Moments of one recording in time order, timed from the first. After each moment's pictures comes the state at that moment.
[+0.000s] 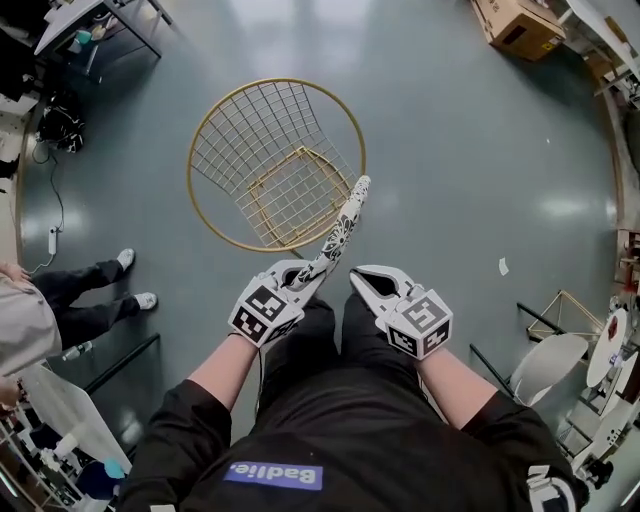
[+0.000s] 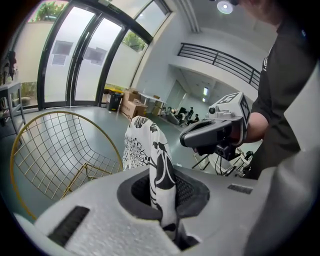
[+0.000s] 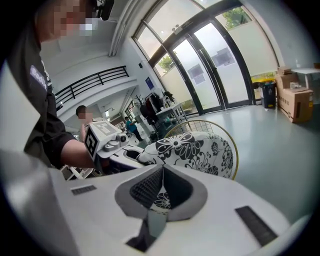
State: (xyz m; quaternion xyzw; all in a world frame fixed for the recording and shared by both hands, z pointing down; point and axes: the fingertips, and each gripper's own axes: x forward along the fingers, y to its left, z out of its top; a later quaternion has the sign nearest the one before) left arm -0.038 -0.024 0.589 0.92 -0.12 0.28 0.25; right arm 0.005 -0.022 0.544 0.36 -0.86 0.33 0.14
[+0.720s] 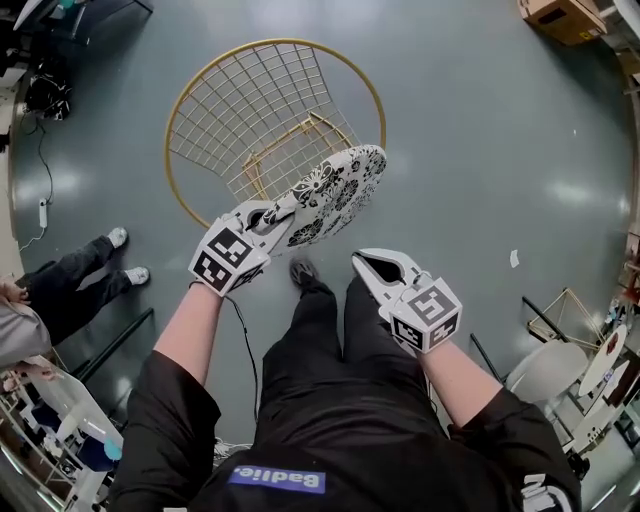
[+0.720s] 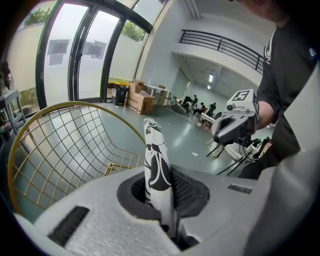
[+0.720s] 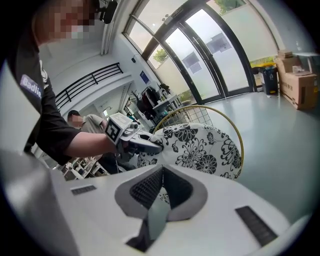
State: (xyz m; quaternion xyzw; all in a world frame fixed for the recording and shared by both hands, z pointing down) left arm -0.089 -0.166 0.677 0.90 -0.14 0.35 0.22; right arm 0.002 -0.089 0.625 0.34 -0.85 0.38 0.15
